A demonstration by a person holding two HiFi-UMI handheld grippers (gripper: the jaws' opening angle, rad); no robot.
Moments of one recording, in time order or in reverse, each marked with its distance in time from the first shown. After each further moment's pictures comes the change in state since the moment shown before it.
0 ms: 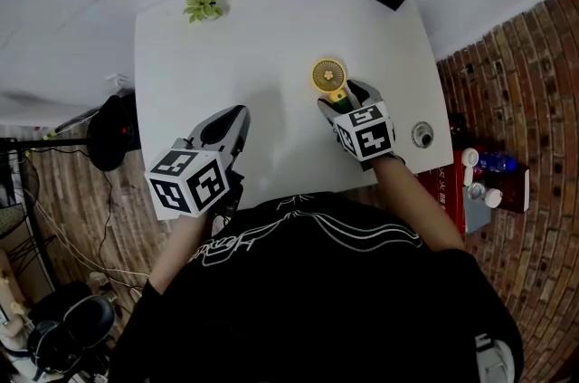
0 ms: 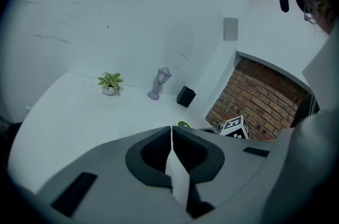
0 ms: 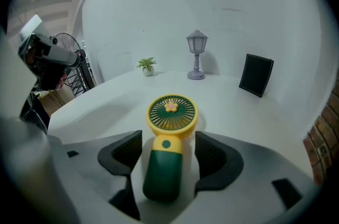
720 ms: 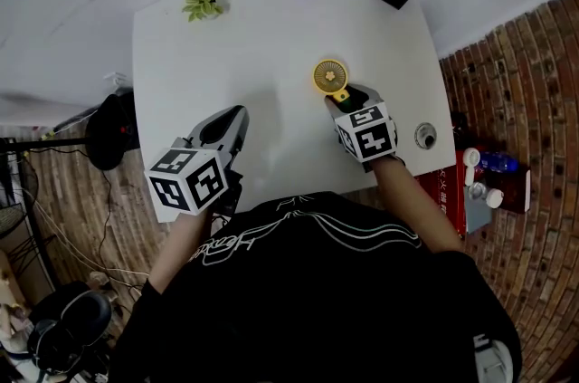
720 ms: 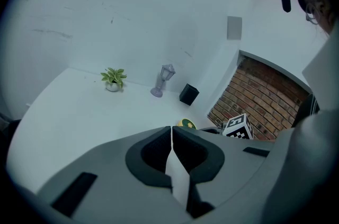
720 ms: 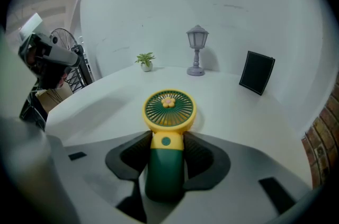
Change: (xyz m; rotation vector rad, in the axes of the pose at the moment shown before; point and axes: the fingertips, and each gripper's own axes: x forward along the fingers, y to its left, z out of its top) left arm 0.007 0.015 -0.007 -0.017 0.022 0.004; right arm 0.005 -0.003 -0.005 -0.008 0.038 -0.028
